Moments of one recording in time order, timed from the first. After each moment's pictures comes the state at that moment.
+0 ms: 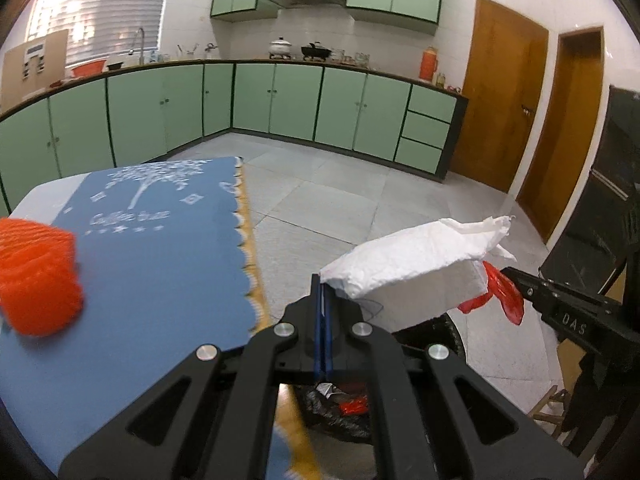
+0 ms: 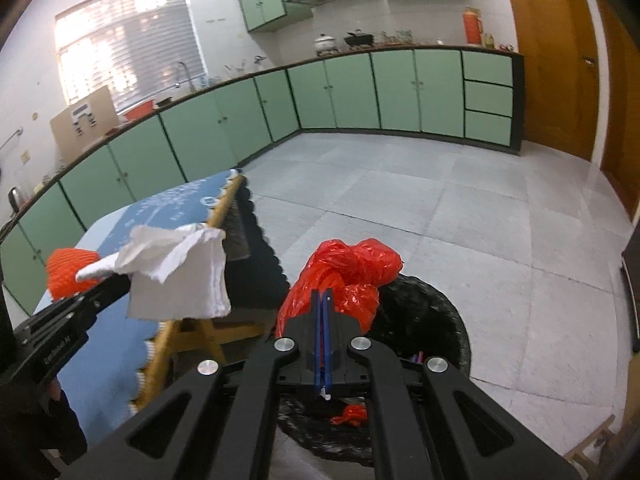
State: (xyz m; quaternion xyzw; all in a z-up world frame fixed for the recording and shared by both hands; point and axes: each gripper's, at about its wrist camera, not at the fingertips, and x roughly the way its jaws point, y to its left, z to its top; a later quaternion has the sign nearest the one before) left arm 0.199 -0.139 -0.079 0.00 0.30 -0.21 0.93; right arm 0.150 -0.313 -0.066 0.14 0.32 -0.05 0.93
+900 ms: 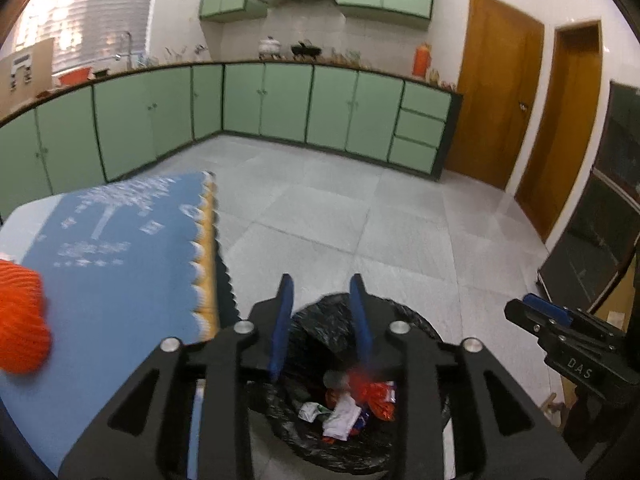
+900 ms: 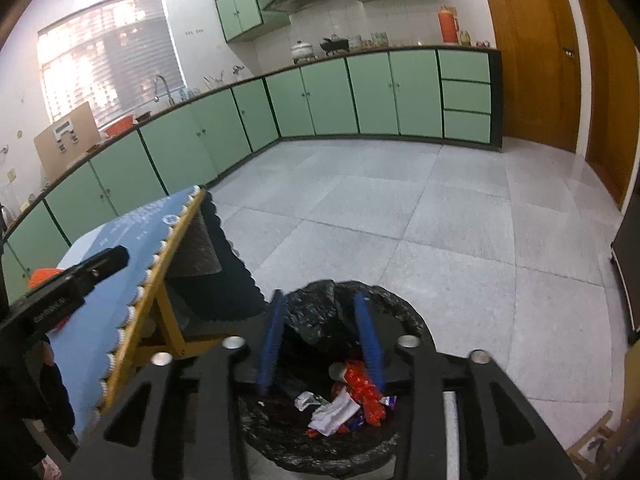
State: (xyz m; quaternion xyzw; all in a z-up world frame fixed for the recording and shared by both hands) left arm 0.224 -0.174 -0.064 0.01 0.30 -0.21 0.93; right arm 0.143 -0.356 -0.064 0.15 0.30 -0.07 0.94
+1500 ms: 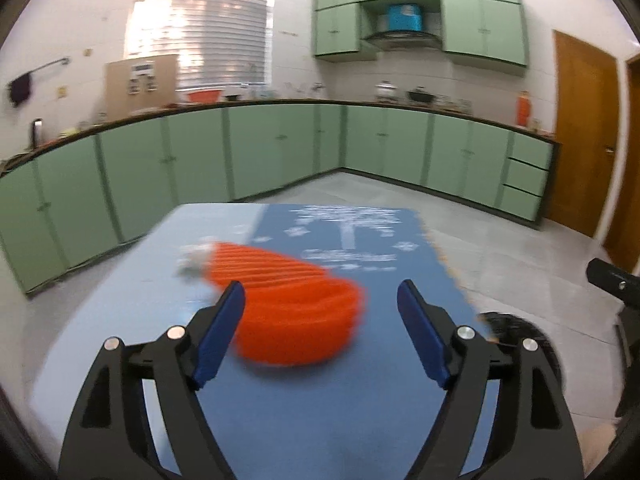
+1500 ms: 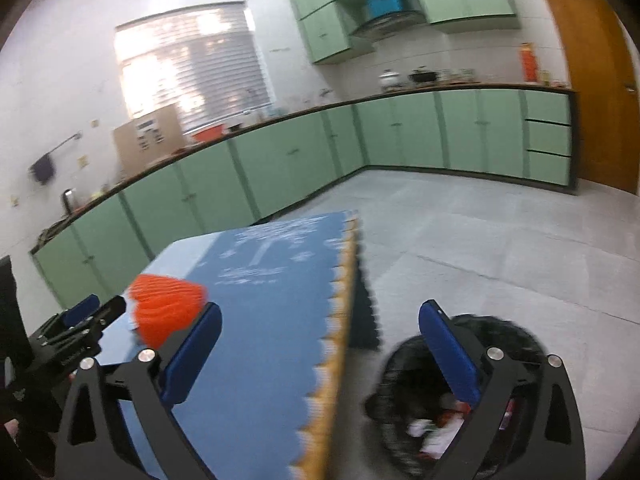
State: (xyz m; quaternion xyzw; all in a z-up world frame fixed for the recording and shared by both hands) left arm 0.168 0.074 -0.027 0.00 0.23 0.00 0.97; right arm 0.168 -0.164 -0.005 0.13 0.25 0.07 0.96
